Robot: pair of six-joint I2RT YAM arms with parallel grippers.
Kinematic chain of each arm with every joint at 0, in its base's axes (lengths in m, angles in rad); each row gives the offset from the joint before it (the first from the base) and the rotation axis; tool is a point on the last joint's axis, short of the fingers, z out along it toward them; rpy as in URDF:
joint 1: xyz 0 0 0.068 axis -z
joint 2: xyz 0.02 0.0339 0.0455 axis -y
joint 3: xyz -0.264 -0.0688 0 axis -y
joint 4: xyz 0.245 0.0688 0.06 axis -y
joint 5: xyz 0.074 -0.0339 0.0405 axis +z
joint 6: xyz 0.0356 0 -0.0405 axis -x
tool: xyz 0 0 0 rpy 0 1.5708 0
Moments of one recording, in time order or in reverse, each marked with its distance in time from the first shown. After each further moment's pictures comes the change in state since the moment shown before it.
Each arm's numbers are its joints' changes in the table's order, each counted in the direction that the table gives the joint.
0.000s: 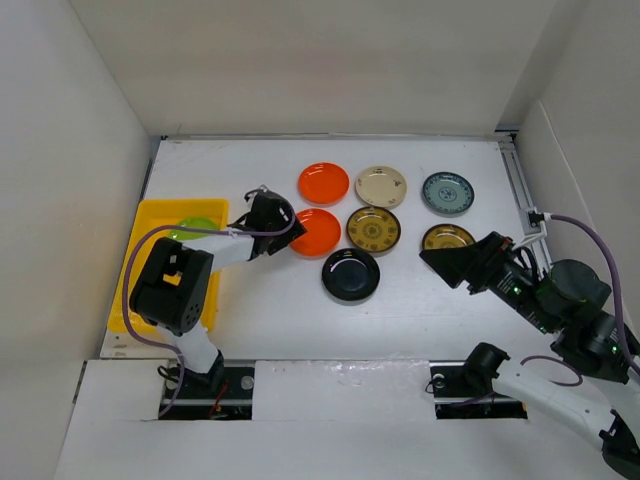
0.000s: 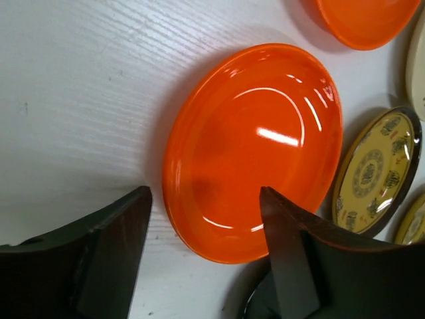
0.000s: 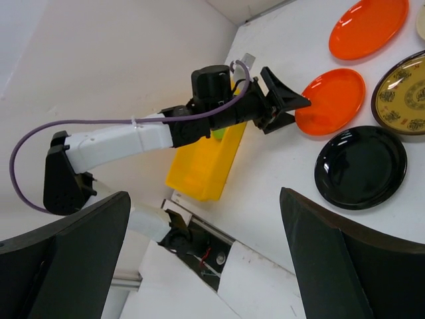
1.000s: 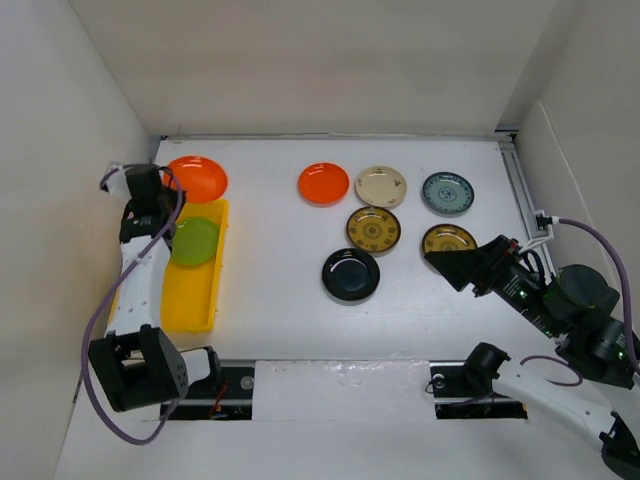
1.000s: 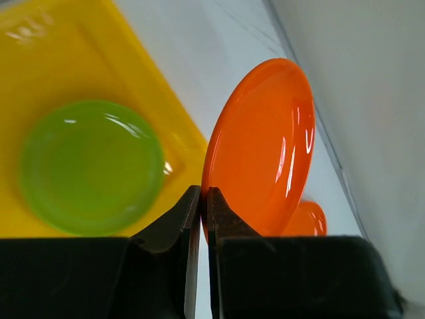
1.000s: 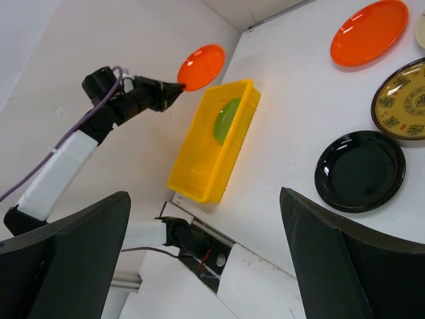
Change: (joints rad) left arm -0.539 0.445 0.177 -0.367 0.163 0.014; right arm 0.000 0.031 0.000 -0.003 0.000 0.009
